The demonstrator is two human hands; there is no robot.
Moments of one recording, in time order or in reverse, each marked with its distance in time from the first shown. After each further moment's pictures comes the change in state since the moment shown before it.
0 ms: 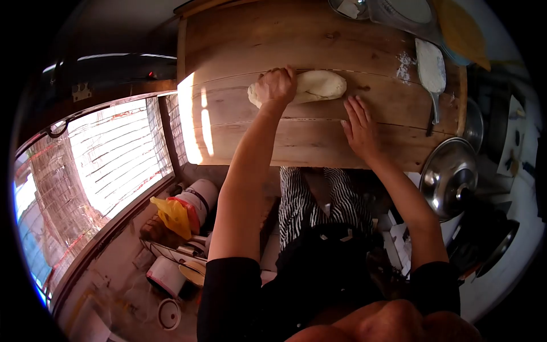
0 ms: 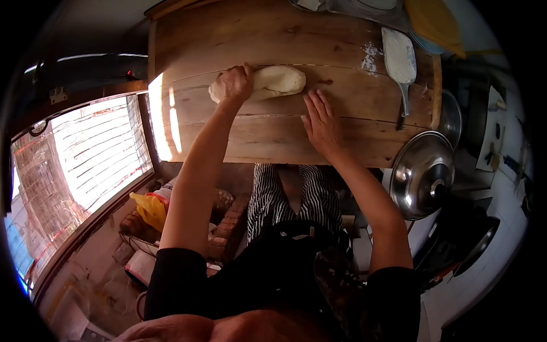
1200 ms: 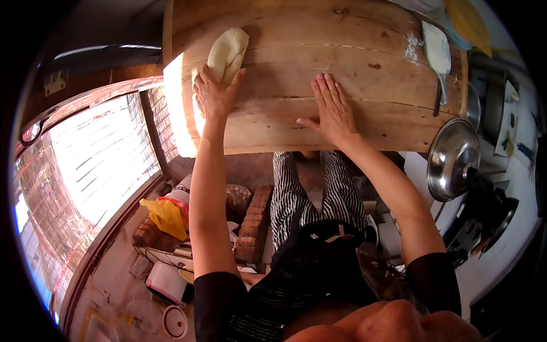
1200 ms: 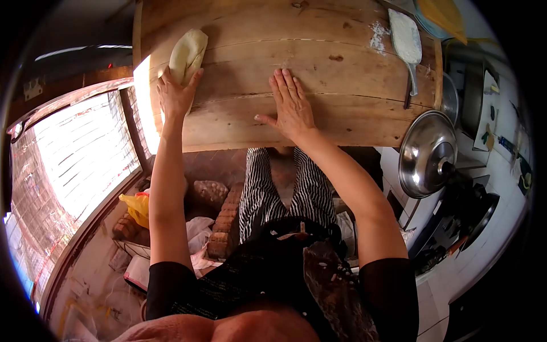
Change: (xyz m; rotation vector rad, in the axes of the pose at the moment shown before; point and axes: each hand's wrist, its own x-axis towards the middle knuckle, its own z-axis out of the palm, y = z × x) left_hand -0.024 -0.161 -0.003 -0.129 0.161 -0.154; right_hand 0.029 -0.082 0.063 -0.239 -0.145 0.079
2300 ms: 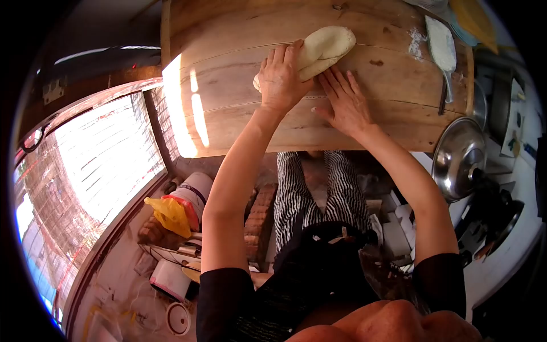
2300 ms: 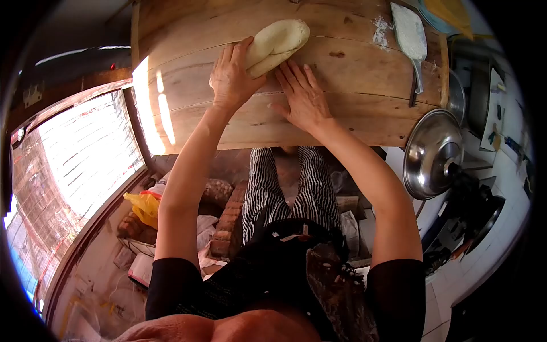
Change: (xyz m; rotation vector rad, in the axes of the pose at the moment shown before) left_hand -0.035 0.108 0.038 -0.197 0.029 0.636; right_hand 0.002 0.029 -0.022 -0.061 0.005 -0.162
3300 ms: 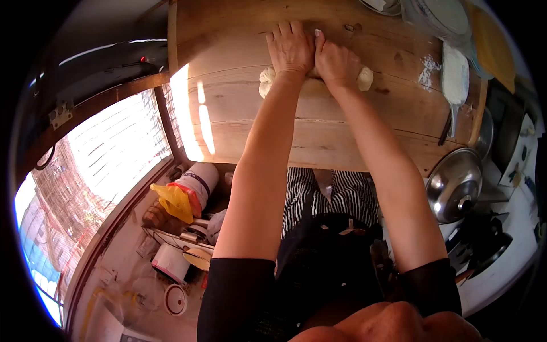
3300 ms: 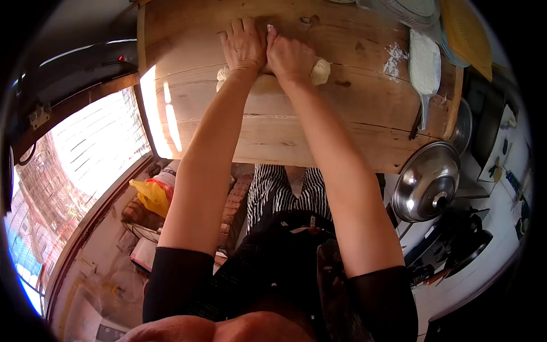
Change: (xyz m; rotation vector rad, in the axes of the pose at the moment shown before) left_hand 0.108 -0.022 0.064 0.264 0.038 -0.197; right_hand 0.165 0.029 -0.010 0.245 0.002 0.616
